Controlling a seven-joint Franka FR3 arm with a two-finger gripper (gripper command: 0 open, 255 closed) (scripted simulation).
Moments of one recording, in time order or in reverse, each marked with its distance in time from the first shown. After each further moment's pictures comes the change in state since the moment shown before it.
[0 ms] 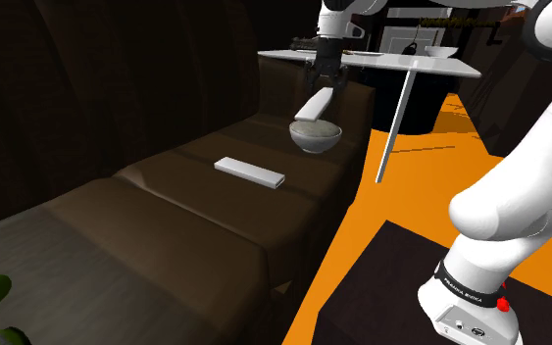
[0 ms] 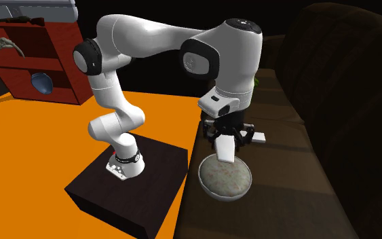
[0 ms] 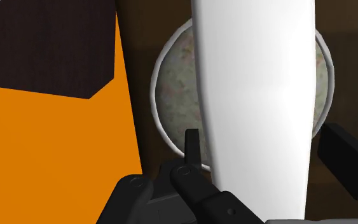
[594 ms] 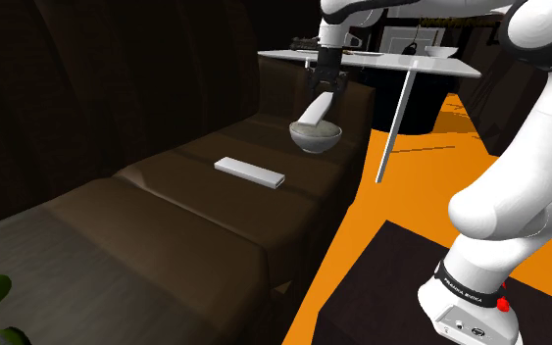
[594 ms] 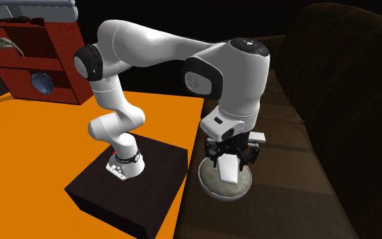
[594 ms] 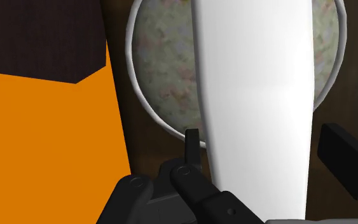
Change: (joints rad) arm -0.024 0.094 -0.022 0.035 -0.037 0.050 -0.044
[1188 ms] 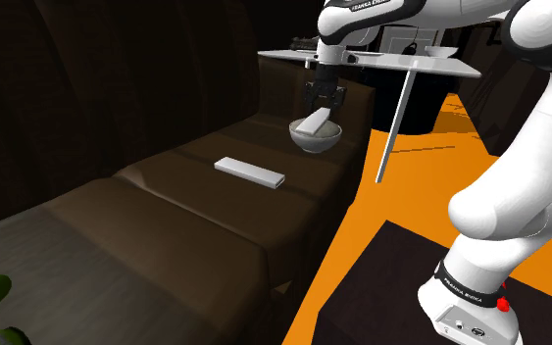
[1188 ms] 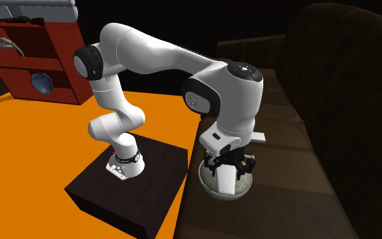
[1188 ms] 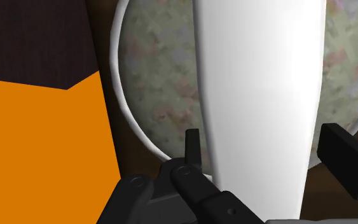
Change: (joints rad) arm 0.000 -0.010 0.000 -0.129 0.004 0.120 -0.004
